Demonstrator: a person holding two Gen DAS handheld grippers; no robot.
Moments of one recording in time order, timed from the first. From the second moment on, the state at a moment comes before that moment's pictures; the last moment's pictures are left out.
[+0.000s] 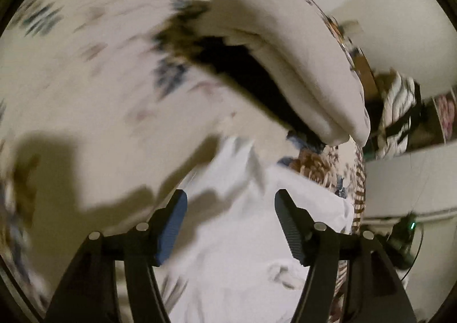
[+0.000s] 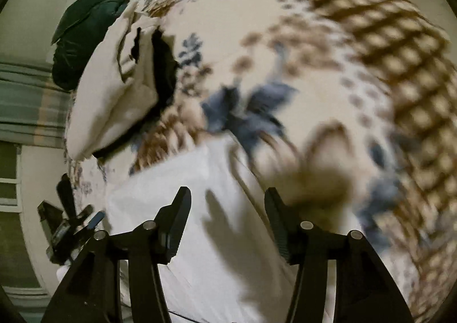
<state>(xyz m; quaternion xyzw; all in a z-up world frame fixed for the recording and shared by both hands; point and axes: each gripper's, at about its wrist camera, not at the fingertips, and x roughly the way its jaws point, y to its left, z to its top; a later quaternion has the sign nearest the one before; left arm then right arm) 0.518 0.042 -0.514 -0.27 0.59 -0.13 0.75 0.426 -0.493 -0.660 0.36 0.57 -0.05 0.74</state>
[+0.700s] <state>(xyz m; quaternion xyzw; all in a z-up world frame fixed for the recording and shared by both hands) 0.441 0.011 -0.520 -0.25 0.58 -0.08 0.77 0.351 -0.476 -0.676 0.41 0.55 -0.09 0.72</state>
